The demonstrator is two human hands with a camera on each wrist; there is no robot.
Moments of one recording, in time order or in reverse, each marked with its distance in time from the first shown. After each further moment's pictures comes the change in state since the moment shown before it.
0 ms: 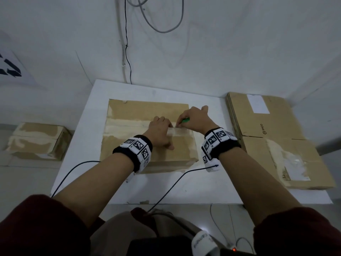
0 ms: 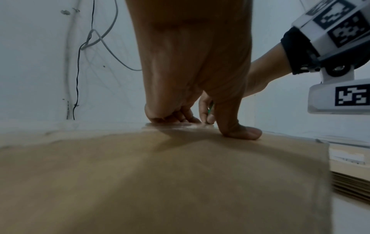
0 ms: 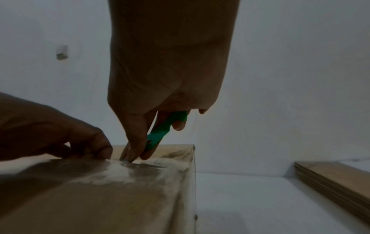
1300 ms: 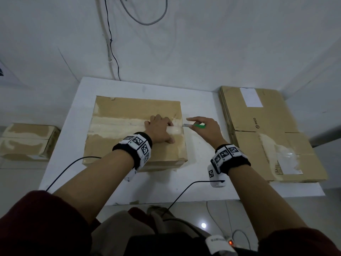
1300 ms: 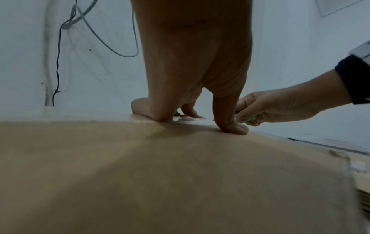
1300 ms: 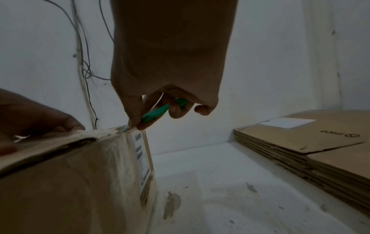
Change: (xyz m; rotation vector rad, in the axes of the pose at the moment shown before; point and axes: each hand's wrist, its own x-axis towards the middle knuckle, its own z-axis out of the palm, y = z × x) left_hand 0.022 0.035 0.013 -0.104 -0.051 -0.089; right_hand -0.053 0.077 0.040 0.613 0.247 0.300
